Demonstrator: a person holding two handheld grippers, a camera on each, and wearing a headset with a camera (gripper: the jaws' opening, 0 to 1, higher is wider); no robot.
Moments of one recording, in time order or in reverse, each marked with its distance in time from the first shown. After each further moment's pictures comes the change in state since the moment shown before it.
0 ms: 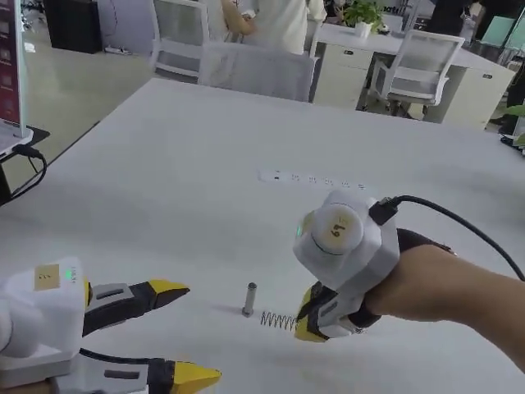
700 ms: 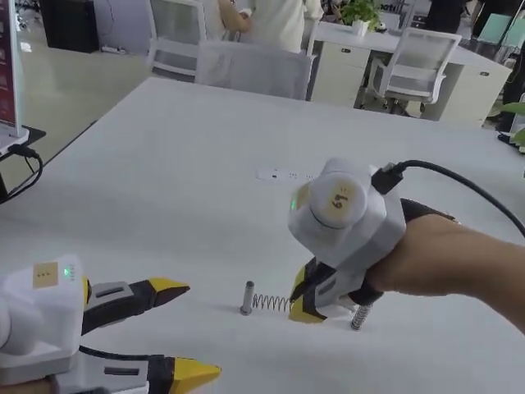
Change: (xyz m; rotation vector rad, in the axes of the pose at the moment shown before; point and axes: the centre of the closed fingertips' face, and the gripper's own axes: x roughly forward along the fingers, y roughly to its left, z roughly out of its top) left arm 0.001 0.001 0.001 -0.005 -0.007 -0.004; right arm -0.022 0.002 0.021 -0.068 -0.015 -0.004
